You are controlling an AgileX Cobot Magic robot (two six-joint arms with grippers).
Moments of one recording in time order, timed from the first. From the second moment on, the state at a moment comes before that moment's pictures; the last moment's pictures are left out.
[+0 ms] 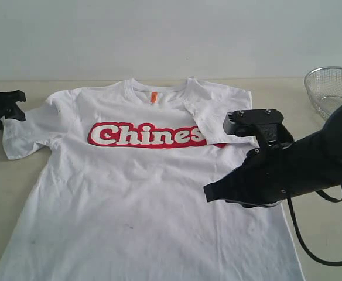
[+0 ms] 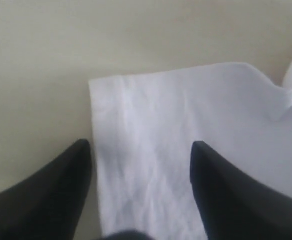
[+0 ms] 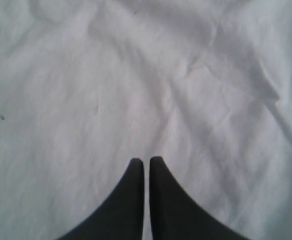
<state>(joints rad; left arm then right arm) 0.26 2.27 -1.51 -0.64 0.46 0.46 0.36 1.56 -0.67 0.85 0.25 -0.65</state>
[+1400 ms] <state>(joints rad) 0.26 2.13 -1.50 -0.85 0.59 0.61 0.36 1.56 -0.67 0.86 0.25 -0.65</state>
